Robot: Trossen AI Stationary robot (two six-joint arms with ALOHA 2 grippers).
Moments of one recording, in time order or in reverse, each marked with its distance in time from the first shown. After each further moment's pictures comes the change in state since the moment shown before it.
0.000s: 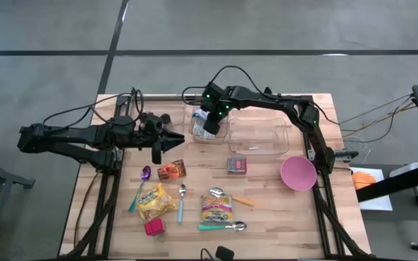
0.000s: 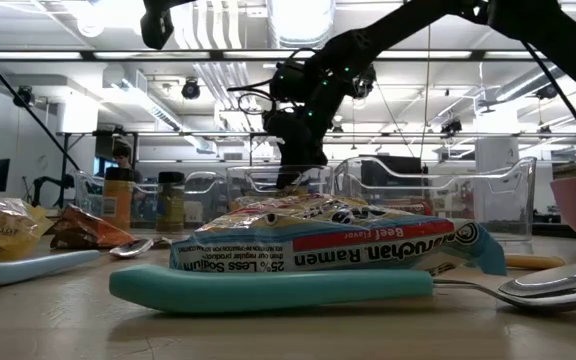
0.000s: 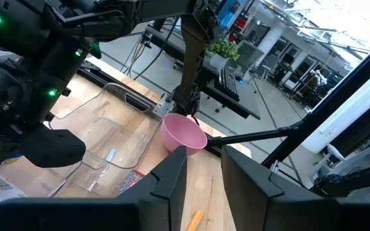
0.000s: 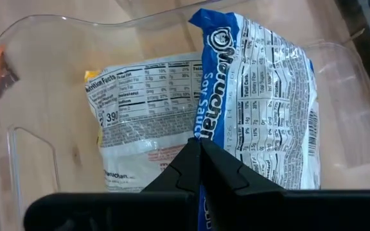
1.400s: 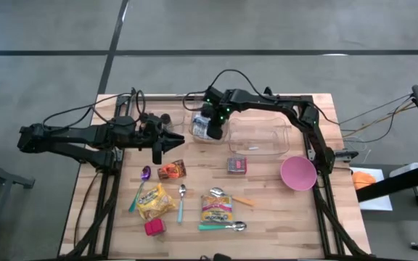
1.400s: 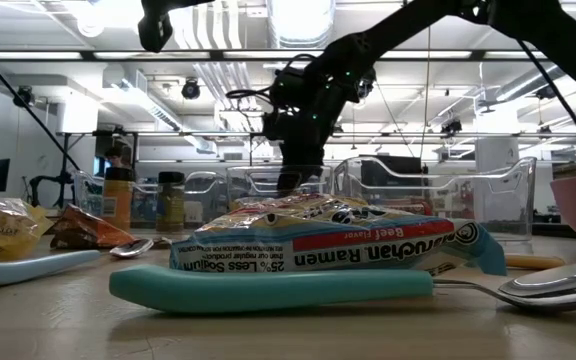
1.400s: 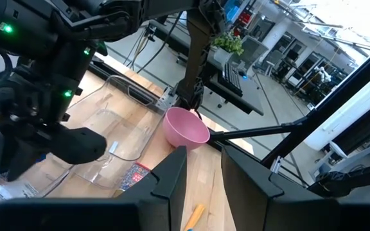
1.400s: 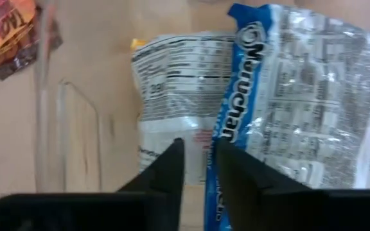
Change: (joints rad) left arm 0.000 0.000 0.000 -0.027 0.000 -0.017; right arm 0.014 0.000 -0.044 -0.009 -0.118 -0.091
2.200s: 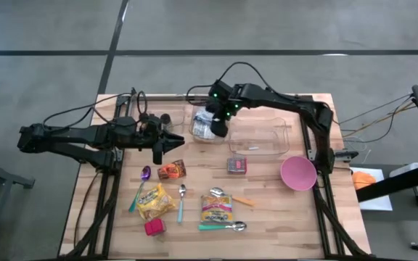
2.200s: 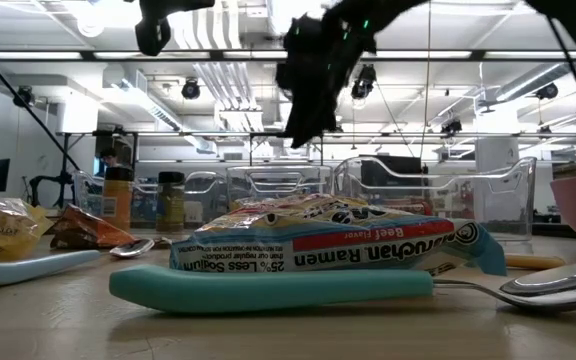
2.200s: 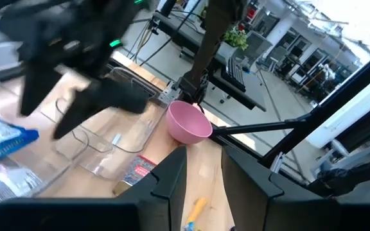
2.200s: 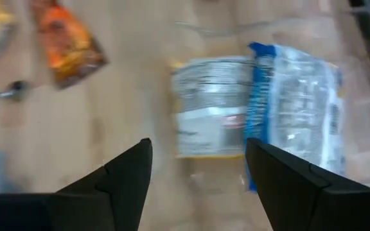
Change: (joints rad) left arm 0.000 0.005 -0.002 -0.025 0.000 -0.029; right arm 0.044 -0.186 0.002 -0.108 0.047 0.058
